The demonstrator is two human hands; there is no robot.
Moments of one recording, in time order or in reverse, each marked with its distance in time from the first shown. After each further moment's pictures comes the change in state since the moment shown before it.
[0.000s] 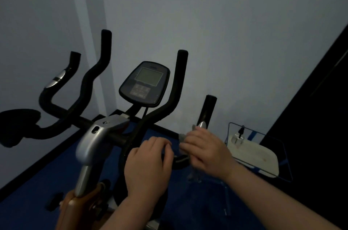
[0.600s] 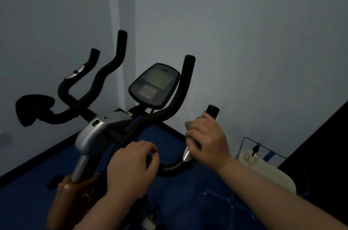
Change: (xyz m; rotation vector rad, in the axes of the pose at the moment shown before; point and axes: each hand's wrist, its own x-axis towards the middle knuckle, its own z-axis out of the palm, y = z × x) left_hand 0.003 0.004 0.003 0.161 -0.085 -0.142; right_hand 0.025 0.057 0.007 0.051 0.274 0.015
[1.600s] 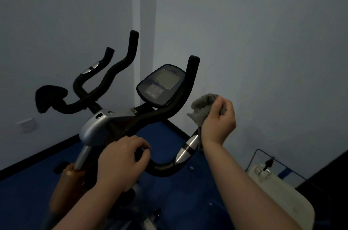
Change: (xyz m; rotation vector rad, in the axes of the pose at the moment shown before) left_hand 0.001 0.008 -0.004 0.035 0.078 -0.076; right_hand 0.052 0.007 0.013 0.493 0.647 0.994
